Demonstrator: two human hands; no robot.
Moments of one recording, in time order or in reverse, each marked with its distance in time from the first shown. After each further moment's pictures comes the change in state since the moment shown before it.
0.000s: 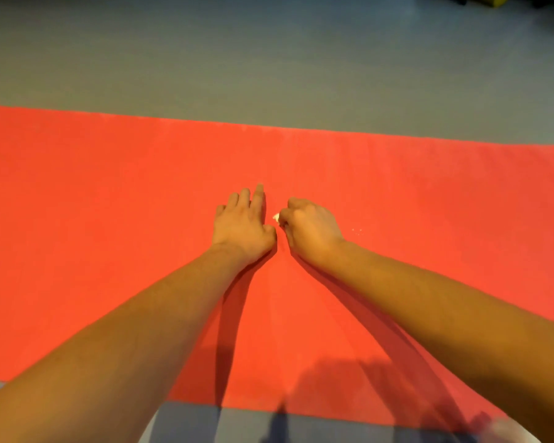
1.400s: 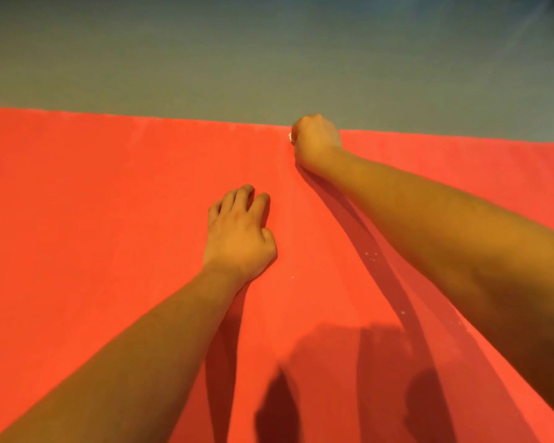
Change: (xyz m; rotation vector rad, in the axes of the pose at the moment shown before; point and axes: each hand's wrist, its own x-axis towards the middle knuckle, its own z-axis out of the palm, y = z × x) left_hand 0.047 -0.004 0.029 -0.088 0.233 0.084; right_hand 0.193 0.103 0.005 -0.130 0.014 0.276
